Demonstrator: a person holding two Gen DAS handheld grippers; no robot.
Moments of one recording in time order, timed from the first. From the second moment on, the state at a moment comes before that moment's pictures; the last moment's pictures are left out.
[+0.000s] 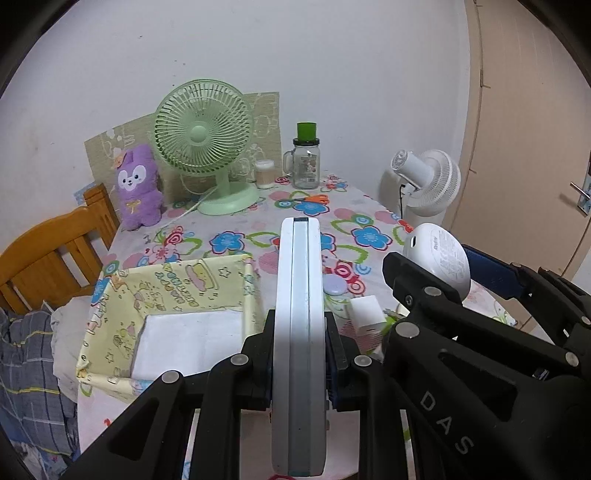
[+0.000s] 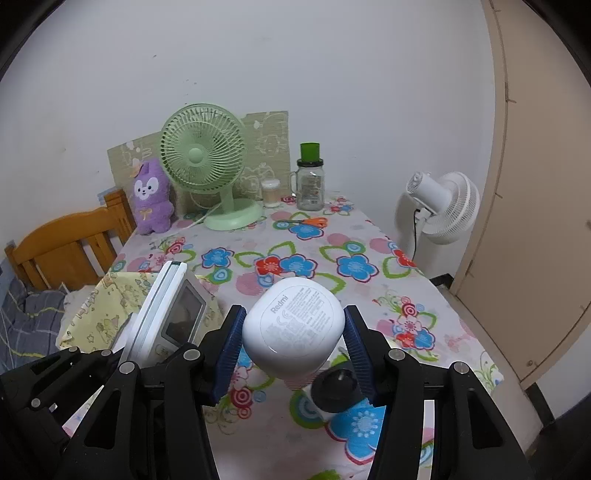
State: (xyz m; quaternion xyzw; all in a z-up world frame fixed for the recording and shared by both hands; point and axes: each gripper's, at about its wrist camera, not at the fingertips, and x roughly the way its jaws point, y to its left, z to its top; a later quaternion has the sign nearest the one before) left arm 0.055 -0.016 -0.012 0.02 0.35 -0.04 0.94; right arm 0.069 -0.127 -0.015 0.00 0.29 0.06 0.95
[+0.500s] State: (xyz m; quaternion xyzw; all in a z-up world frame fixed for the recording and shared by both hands) left arm 0.069 0.025 -0.014 0.03 0.36 -0.02 0.93; right arm 0.088 -0.082 -0.017 0.00 0.31 0.09 0.95
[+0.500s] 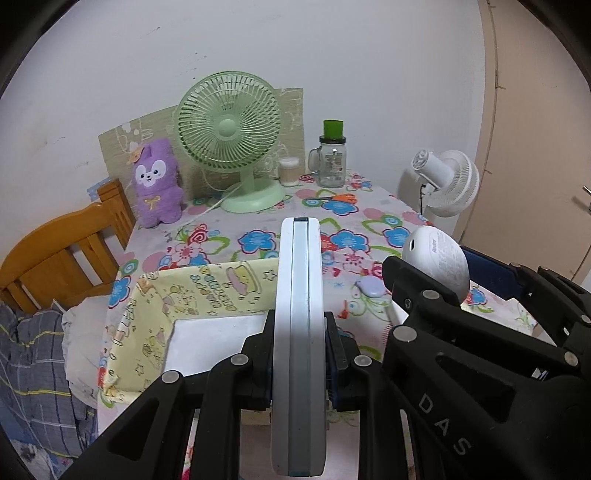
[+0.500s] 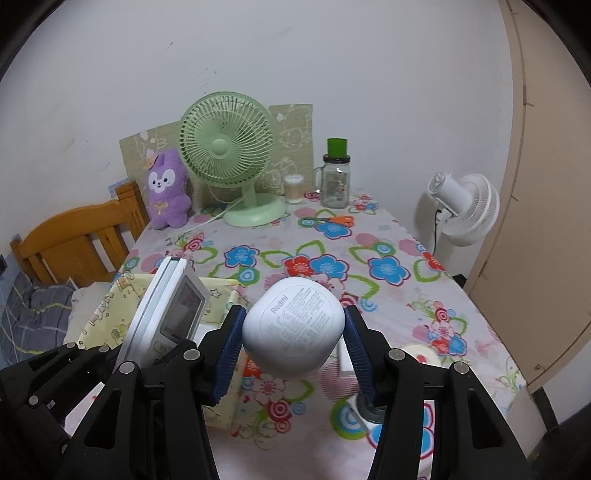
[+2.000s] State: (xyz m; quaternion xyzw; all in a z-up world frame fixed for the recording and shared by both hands) left arm 0.139 0.117 -0.066 0.00 0.44 0.01 0.90; right arm 0.163 0.016 -0.060 -0.02 0.38 0.15 0.91
